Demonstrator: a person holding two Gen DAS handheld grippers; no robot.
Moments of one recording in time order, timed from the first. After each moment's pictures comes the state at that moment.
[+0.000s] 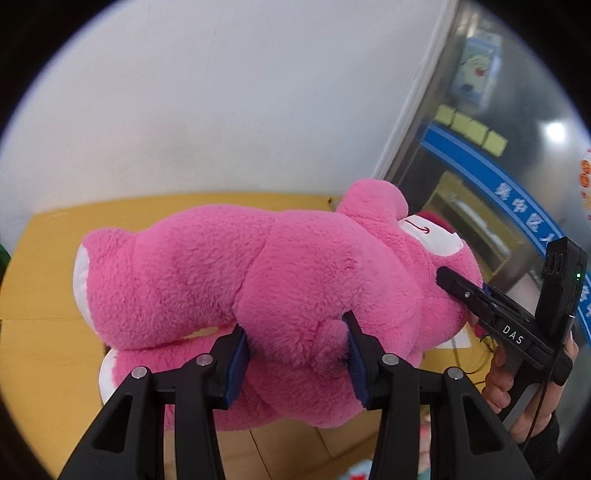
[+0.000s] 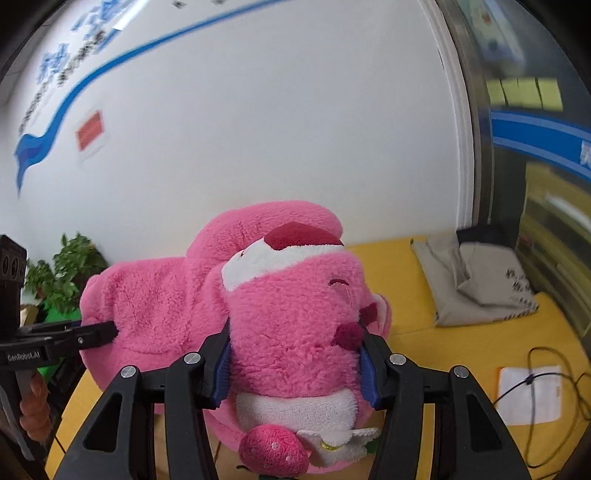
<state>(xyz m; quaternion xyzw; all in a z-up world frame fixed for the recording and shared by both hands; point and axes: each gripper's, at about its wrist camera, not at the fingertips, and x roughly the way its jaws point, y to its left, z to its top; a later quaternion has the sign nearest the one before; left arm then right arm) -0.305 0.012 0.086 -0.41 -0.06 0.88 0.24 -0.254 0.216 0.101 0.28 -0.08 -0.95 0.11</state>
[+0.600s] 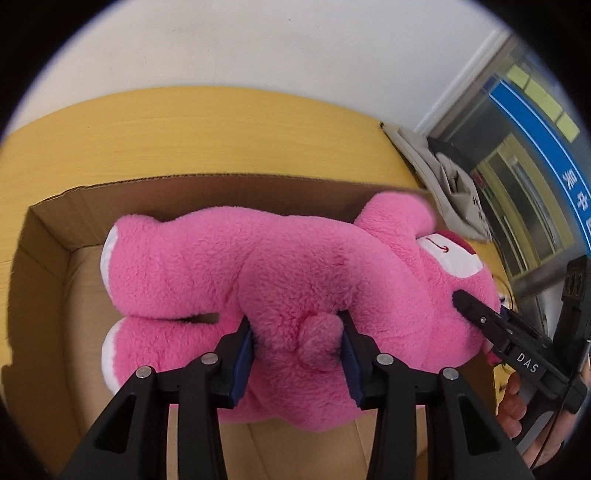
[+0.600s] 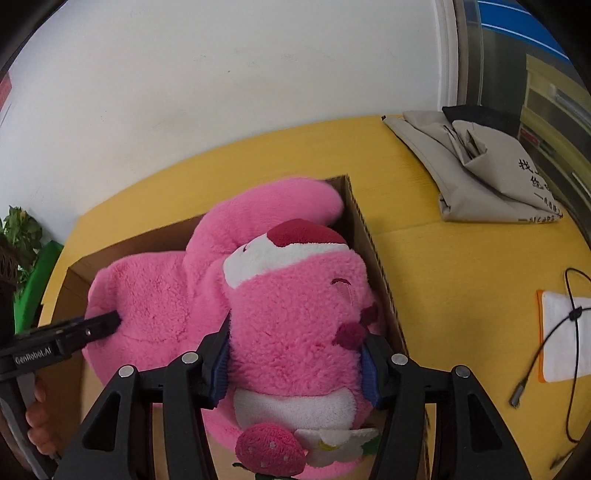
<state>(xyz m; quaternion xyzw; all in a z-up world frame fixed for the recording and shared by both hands) -0.370 0.026 -0.056 -0.53 -0.07 0.82 0.21 -0.330 0.224 -0.047 0.45 -0.09 -0.89 0.05</state>
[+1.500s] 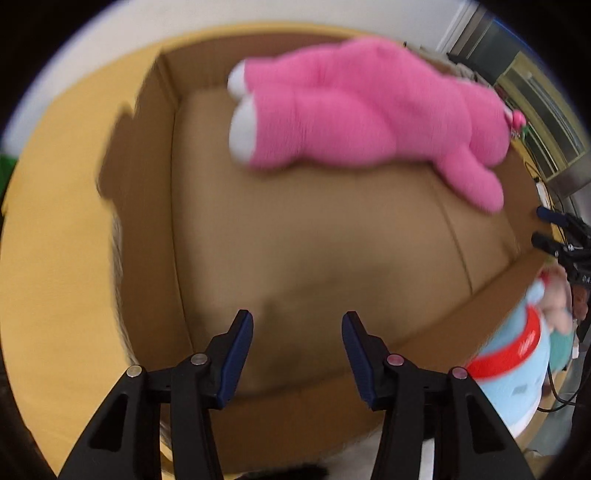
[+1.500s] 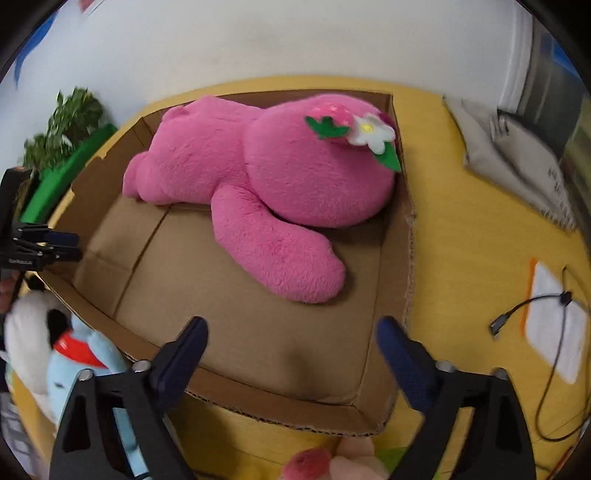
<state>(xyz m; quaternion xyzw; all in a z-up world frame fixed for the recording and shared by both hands) -0.215 -0.069 -0.099 -0.61 0.03 0.77 0.17 -0.200 0.226 -0.066 0.50 0.07 -0.84 0.17</state>
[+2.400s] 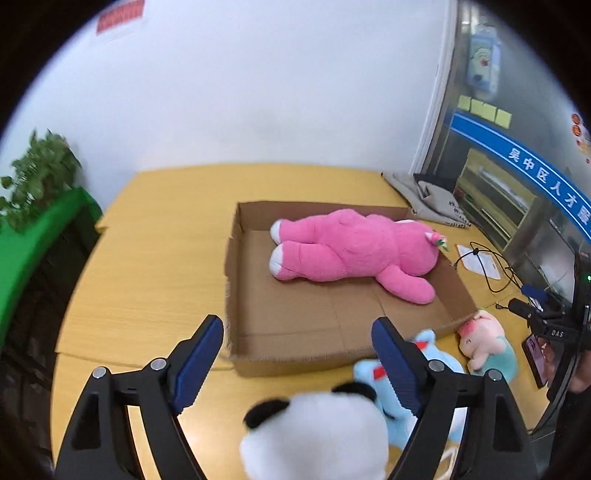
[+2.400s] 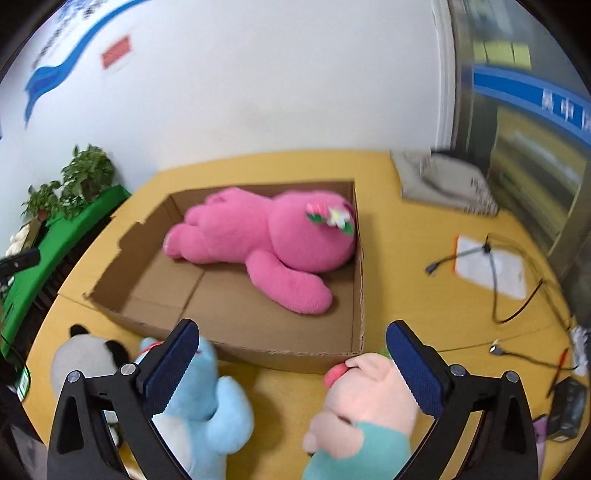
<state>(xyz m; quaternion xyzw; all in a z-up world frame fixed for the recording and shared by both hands) -0.003 -0.116 0.077 -0.37 -0.02 0.92 0.11 -0.019 0.246 0.040 0.36 0.01 -0.92 0.13</state>
